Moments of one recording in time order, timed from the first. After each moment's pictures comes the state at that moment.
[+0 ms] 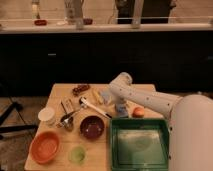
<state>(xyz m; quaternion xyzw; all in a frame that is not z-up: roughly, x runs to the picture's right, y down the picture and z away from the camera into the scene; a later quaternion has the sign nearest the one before) 0.092 0.107 0.926 -0.20 -0.16 -0.64 0.73</state>
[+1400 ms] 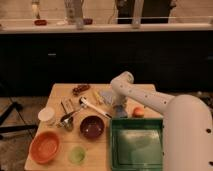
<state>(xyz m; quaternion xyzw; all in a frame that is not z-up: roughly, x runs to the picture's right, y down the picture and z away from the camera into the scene) 0.098 0.113 0.947 -0.22 -0.20 -0.63 0.72</state>
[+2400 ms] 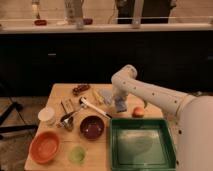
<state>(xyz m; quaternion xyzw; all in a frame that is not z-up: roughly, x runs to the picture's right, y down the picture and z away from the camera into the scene) 0.091 0.051 0.889 -0.15 -0.15 -0.64 0.74</state>
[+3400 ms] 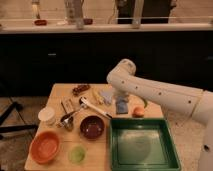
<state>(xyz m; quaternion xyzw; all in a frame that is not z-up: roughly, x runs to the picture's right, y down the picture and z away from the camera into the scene) 0.100 0.058 0.792 -0.20 -0.09 -0.57 0.79</state>
